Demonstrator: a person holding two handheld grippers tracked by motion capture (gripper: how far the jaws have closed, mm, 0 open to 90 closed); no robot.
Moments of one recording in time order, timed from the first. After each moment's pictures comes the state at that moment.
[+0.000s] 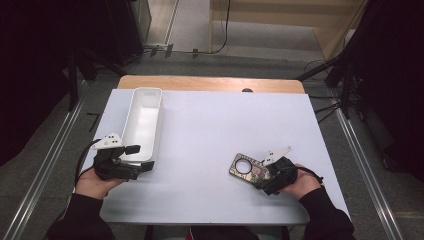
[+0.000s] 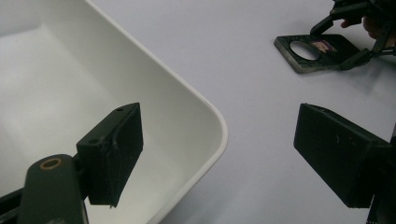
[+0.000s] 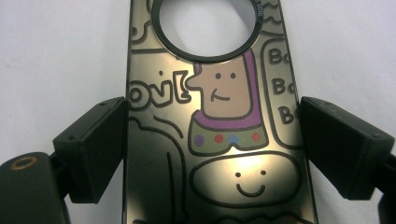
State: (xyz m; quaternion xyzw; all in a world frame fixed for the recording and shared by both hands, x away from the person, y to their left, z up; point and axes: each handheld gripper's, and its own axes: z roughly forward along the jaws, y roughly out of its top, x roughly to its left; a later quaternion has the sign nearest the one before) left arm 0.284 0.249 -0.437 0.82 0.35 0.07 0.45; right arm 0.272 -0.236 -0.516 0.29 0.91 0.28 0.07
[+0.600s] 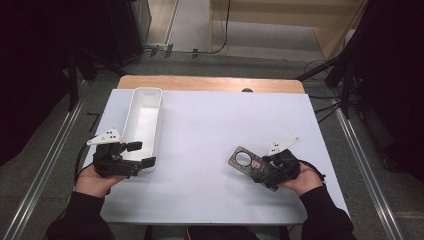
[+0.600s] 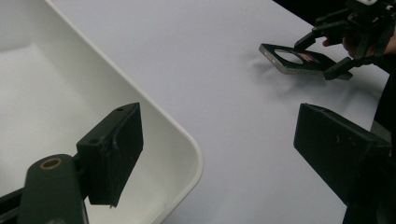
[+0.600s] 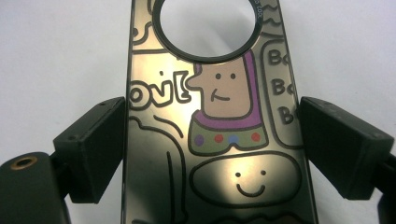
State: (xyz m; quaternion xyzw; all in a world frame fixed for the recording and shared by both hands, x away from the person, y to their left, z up) left arm 0.284 0.243 -0.421 0.81 0.35 0.05 0.47; right arm 0.278 -0.241 -0.497 0.35 0.88 0.33 0.03
